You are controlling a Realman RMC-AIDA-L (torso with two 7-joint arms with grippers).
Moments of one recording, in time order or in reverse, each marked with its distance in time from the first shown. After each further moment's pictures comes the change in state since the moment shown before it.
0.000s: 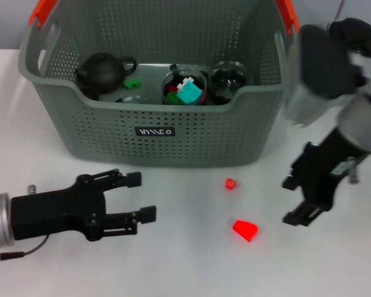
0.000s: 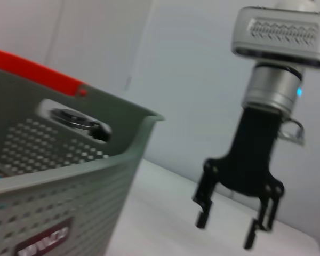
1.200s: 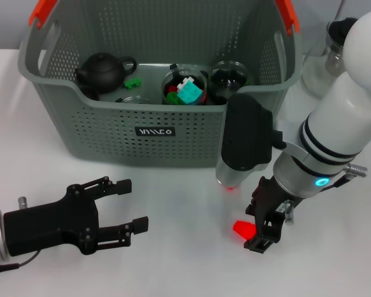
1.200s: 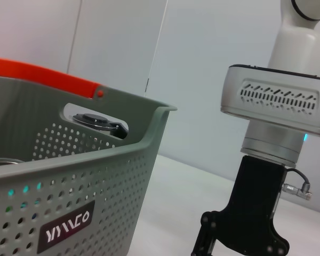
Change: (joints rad) left arm 0.040 -0.022 -0.089 -0.008 0.059 -0.008 0.164; right arm -0.020 0.003 -0.451 0.144 0.128 0.372 0.218
